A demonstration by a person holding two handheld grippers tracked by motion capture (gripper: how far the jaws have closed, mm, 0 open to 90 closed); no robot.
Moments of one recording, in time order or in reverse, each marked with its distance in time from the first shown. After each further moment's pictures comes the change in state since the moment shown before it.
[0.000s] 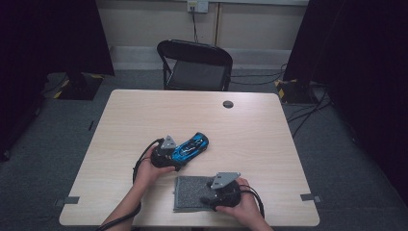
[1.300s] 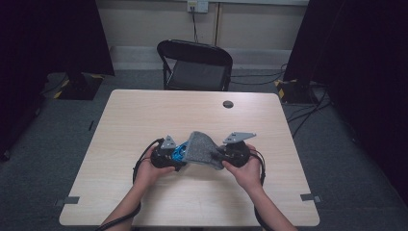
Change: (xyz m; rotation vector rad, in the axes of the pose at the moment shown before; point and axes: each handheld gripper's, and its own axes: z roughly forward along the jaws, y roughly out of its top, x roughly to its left) left arm 0.000 0.000 0.000 -0.001 0.000 -0.001; right arm -0.078 0.064 -0.037 -0.101 -0.172 0.251
